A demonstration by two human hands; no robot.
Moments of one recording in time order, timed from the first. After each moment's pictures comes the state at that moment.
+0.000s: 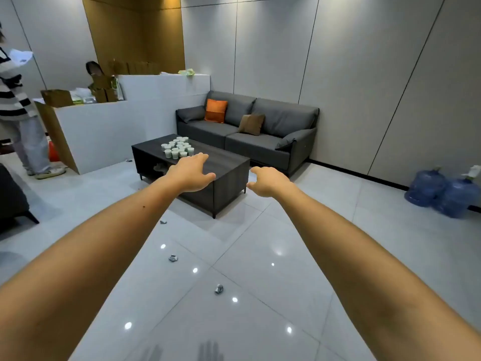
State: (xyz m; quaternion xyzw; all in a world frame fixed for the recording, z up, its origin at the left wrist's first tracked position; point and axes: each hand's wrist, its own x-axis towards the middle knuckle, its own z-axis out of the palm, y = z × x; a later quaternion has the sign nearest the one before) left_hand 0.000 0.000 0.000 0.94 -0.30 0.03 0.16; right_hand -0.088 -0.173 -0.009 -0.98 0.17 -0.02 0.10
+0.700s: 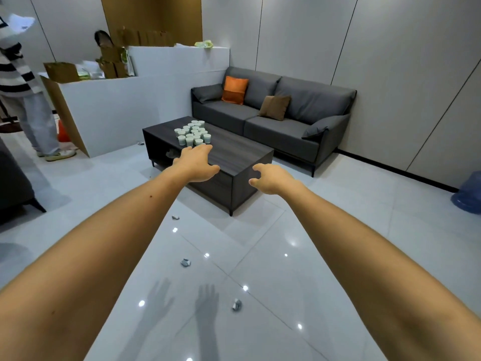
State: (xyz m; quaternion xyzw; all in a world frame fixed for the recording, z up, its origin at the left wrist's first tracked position) left_hand 0.264 -0.041 -0.053 0.95 -0.25 -0.01 0.16; right_hand 0.169 -0.207 -0.060 -0.98 0.15 0.02 0.13
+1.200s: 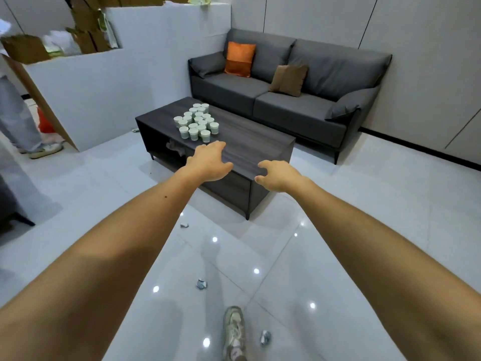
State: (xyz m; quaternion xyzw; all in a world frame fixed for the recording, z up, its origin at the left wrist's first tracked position) left_hand 0.584 -0.101 -0.094 0.94 -0.26 -0.07 0.18; right_hand 0.494 -0.250 -0.100 -0.97 0.17 0.08 0.16
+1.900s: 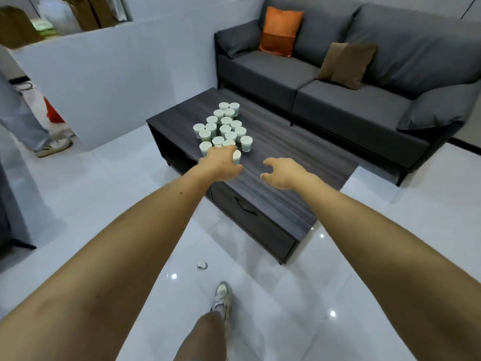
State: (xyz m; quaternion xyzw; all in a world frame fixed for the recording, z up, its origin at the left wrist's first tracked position) left_hand 1.069 -0.206 -0.150 0.96 -0.21 -0.14 0.13; right_hand 0.997 -0.350 -0.146 -0.96 0.13 0.17 0.16
